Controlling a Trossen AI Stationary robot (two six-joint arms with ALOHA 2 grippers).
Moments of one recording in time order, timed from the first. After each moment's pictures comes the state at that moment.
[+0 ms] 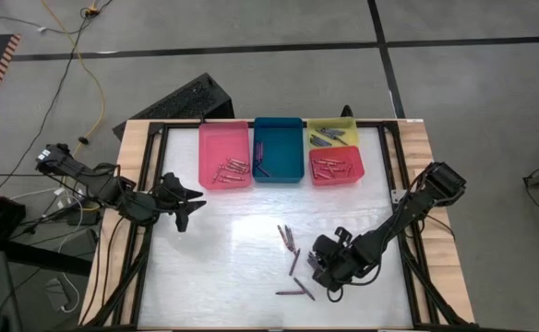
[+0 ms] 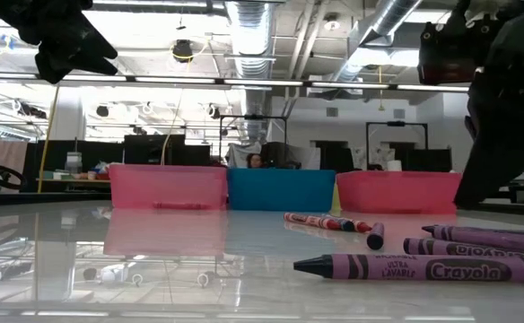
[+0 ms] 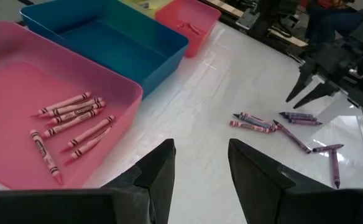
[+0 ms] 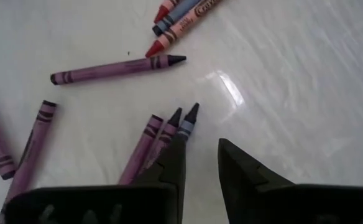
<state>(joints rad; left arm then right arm) -0.47 0.61 0.55 -0.44 -0.69 -0.67 0.67 1.66 0.96 -0.52 0.47 1.16</state>
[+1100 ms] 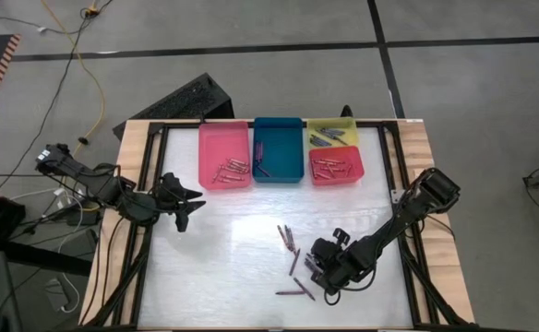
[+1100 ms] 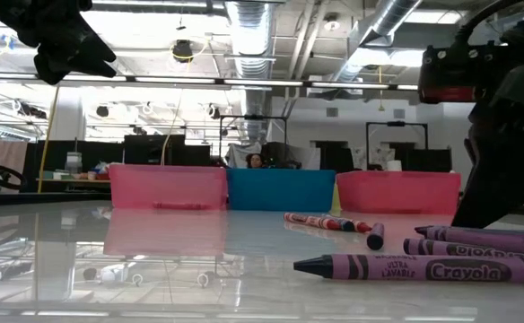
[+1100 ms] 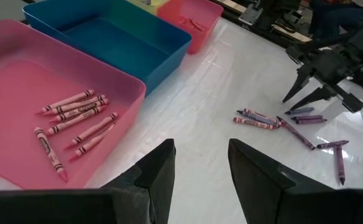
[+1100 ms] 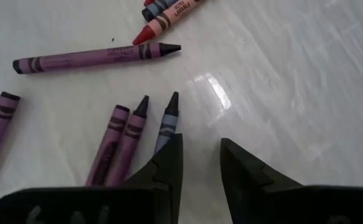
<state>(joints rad) -0.47 0.61 0.55 -0.46 -0.69 -0.68 0.67 1.76 0.96 -0.50 0.49 1.15</state>
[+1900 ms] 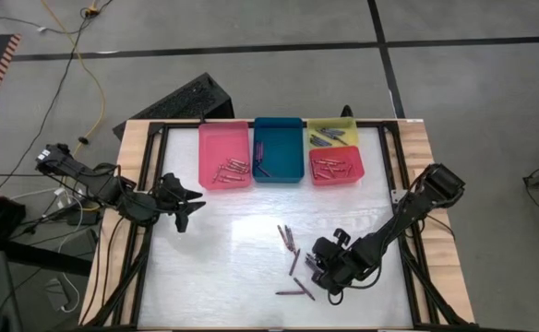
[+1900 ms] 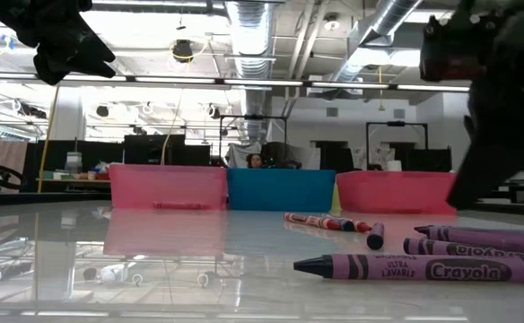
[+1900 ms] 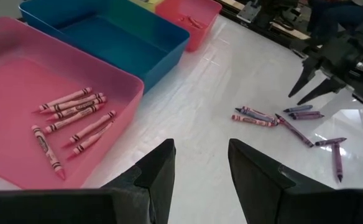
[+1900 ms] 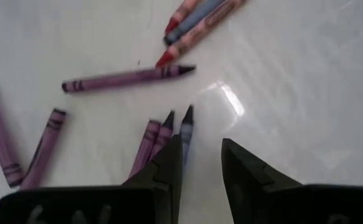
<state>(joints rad) -0.47 0.61 0.55 -0.46 -0.68 -0.68 0.68 1.68 0.95 -0.49 0.52 1.15</state>
